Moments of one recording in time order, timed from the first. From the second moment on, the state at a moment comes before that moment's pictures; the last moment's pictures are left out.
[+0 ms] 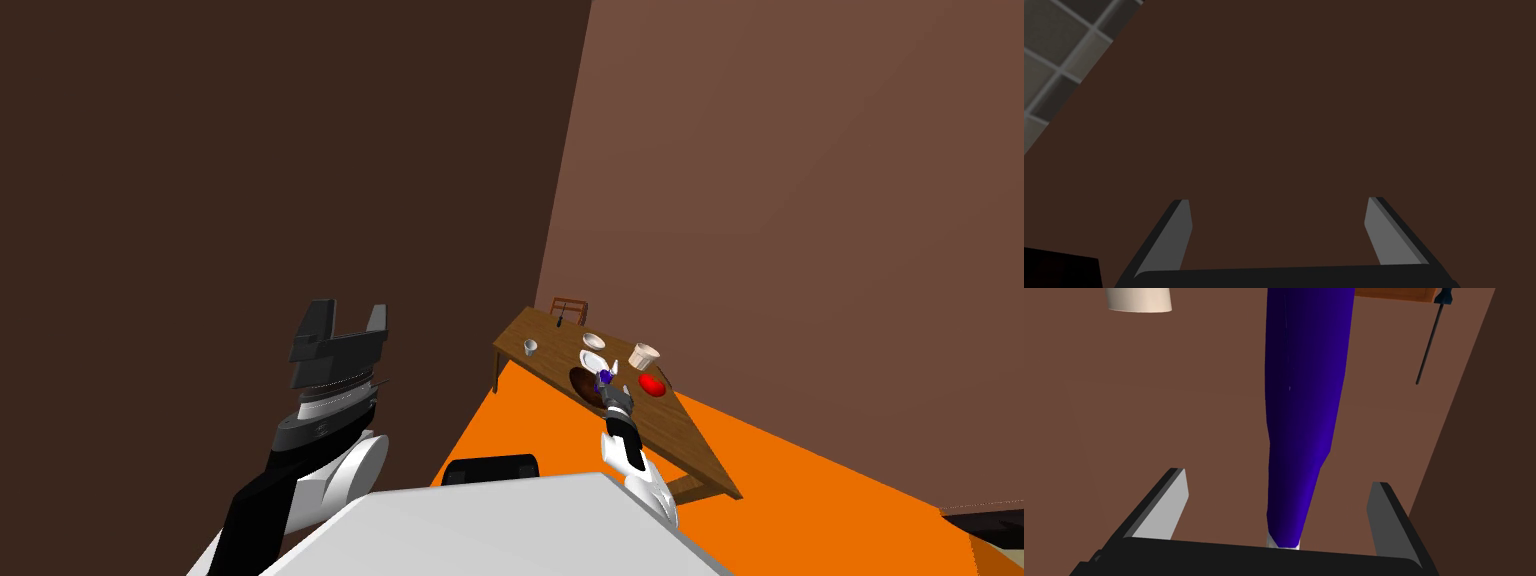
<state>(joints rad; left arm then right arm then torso) 0.52 0.01 0.02 -2.39 0.08 -0.62 -0.09 0.00 -0.14 -0.65 -0.91 0.08 -0.56 1.42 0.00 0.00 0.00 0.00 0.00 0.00</state>
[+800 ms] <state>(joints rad) 0.52 0.01 0.02 -2.39 0.08 -0.62 -0.09 -0.01 -0.20 -0.59 -0.91 0.14 -0.56 1.32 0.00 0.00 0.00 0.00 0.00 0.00</state>
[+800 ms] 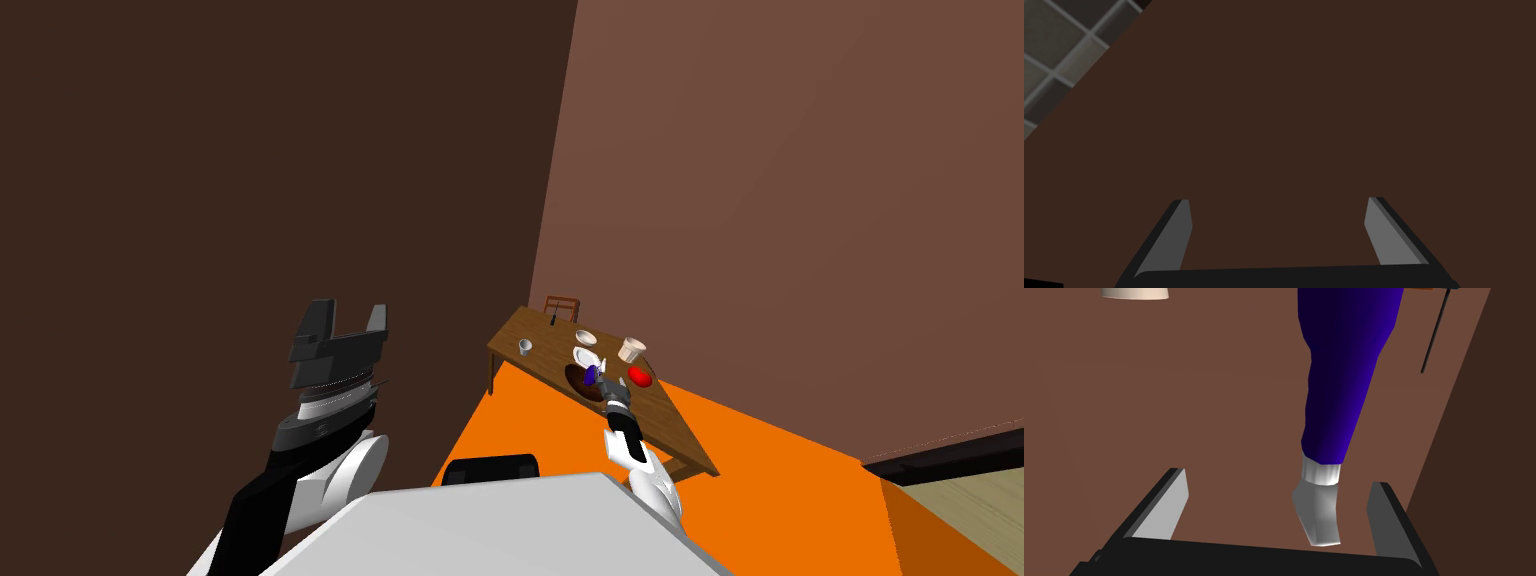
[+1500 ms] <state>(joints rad) 0.52 0.01 0.02 -2.39 0.08 -0.62 -0.09 -0.02 -0.22 -0.59 -0.91 0.14 -0.54 1.31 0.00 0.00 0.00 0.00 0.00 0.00</state>
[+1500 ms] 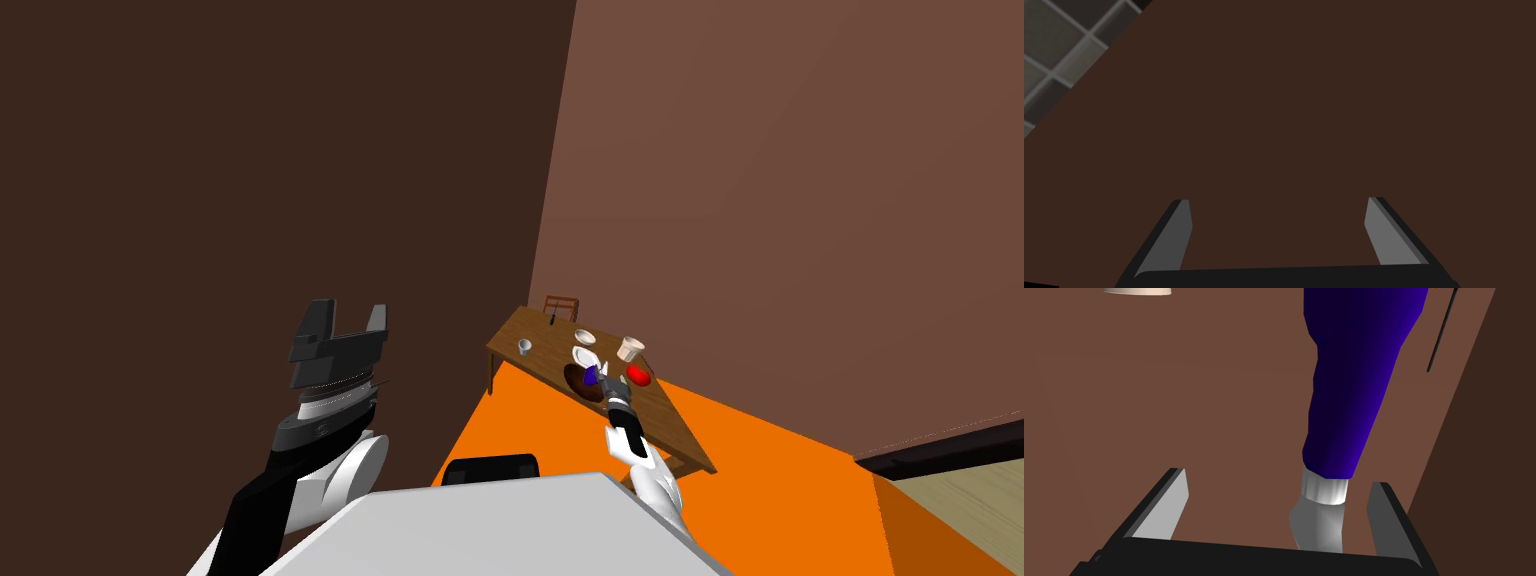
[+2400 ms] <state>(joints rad) 0.52 0.01 0.02 -2.39 0.08 -0.62 -0.09 -0.06 -0.28 -0.58 -0.94 0.14 -0.45 1.27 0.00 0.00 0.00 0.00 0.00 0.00</state>
